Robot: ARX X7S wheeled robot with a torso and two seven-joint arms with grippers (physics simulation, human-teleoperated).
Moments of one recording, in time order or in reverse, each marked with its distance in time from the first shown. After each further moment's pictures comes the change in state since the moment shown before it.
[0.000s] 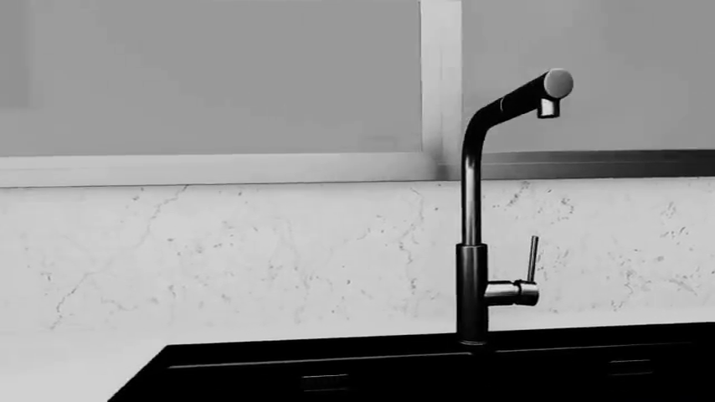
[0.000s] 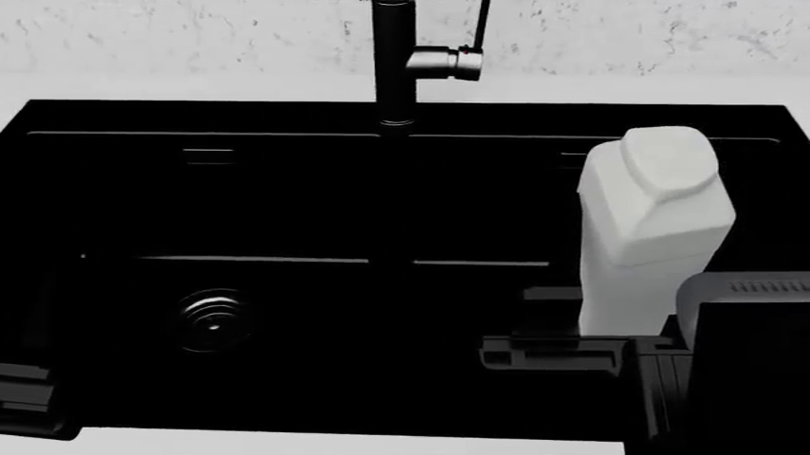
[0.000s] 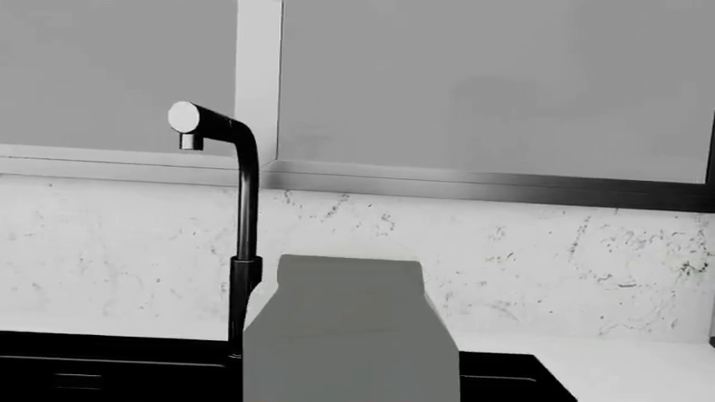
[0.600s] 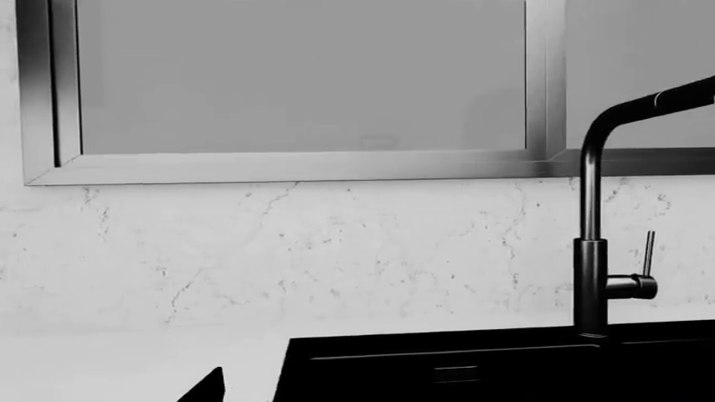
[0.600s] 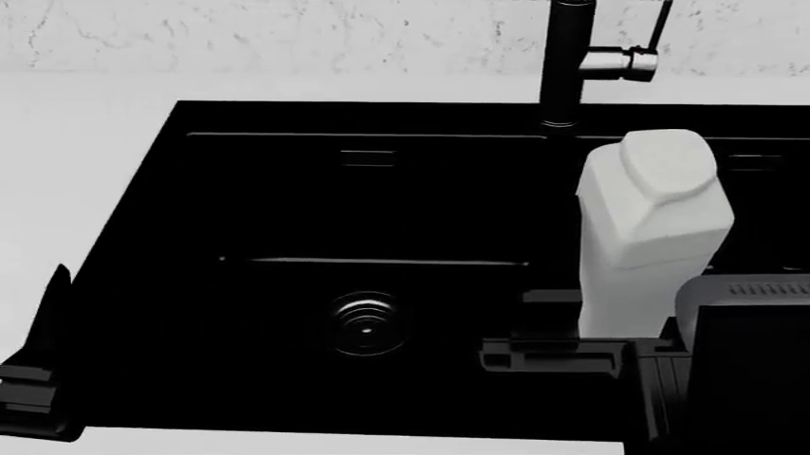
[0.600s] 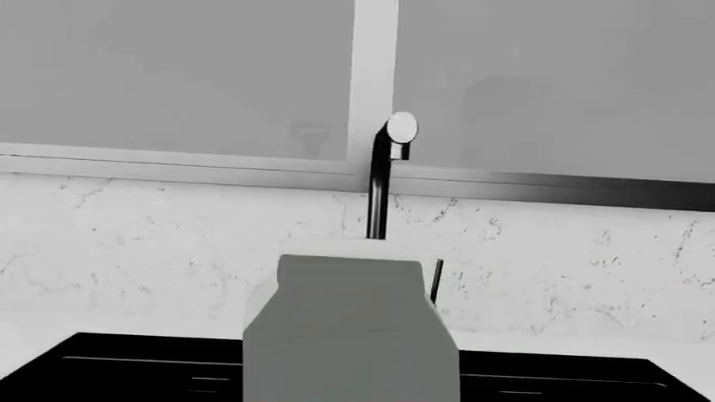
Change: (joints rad) left arm 0.000 0.001 0.005 -0.007 0.003 0.006 0.004; right arm -0.008 0.005 -0.006 0.004 -0.006 -0.014 -0.005
